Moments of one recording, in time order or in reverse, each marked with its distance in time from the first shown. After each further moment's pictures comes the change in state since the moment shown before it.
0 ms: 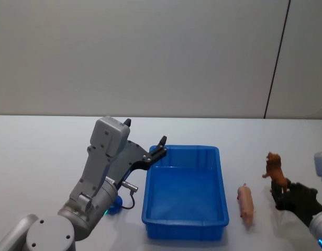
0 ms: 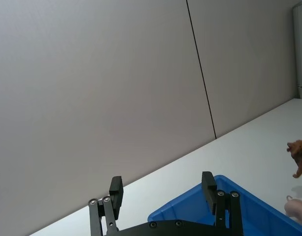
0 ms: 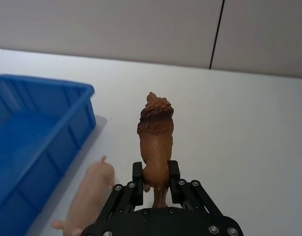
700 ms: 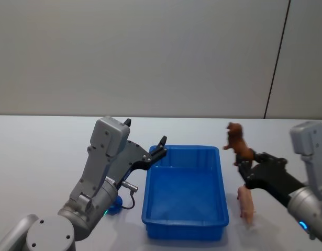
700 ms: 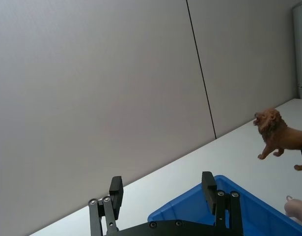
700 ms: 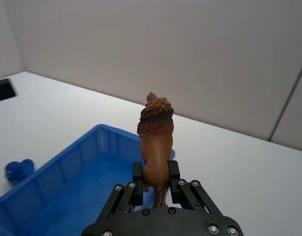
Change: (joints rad) left arm 0.000 0.000 0.000 0.000 0.000 0.000 0.000; right arm 0.008 -0.013 -0.040 -0.202 -0.072 0.016 0.148
